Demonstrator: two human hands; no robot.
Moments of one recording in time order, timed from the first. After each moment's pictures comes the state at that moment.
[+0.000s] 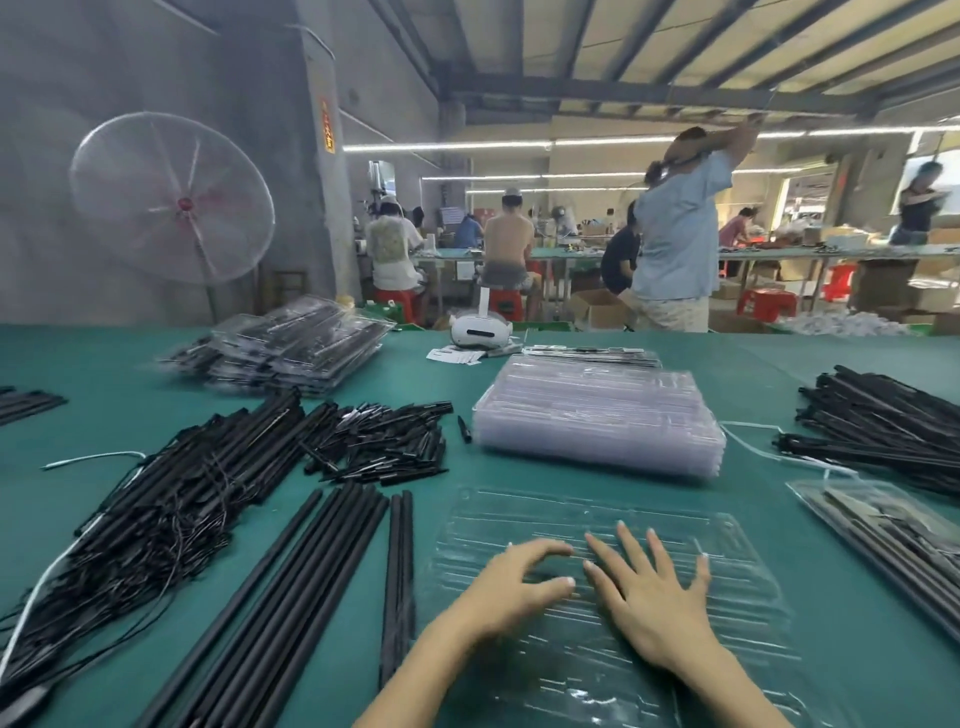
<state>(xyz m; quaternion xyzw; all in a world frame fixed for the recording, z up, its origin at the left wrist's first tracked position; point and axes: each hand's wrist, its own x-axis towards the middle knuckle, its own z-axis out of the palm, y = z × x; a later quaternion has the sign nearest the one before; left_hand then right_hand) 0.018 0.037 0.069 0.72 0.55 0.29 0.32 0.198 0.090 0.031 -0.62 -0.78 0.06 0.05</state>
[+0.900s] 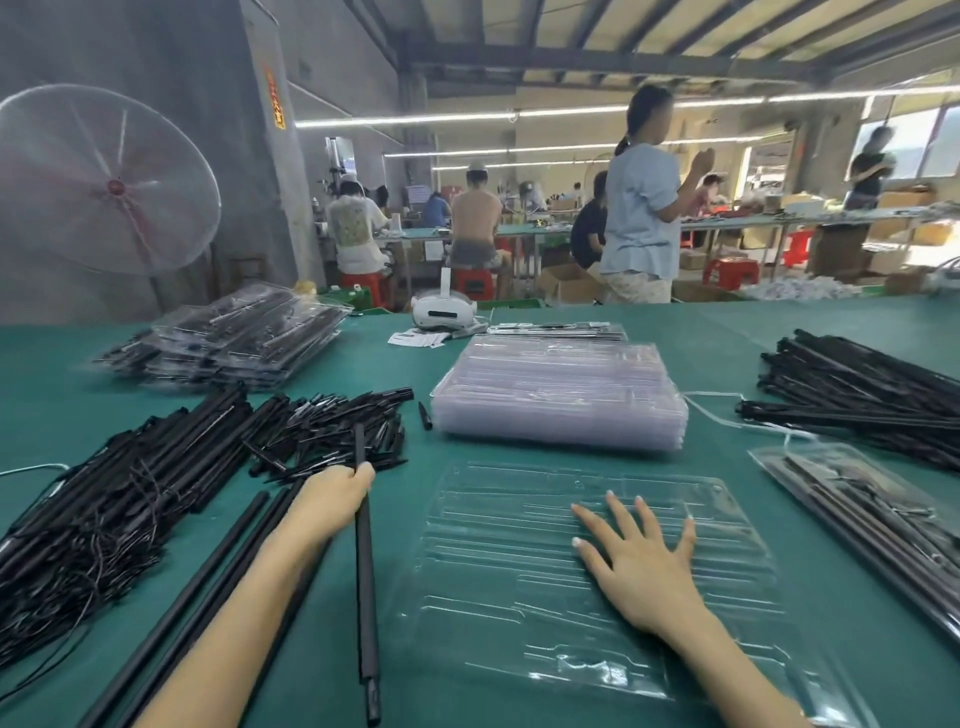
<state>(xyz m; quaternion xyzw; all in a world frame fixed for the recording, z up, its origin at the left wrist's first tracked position) -0.089 0.066 0.124 0.51 0.81 0.25 0.17 0.220 0.113 0.030 -0.62 -0.78 0.05 0.07</state>
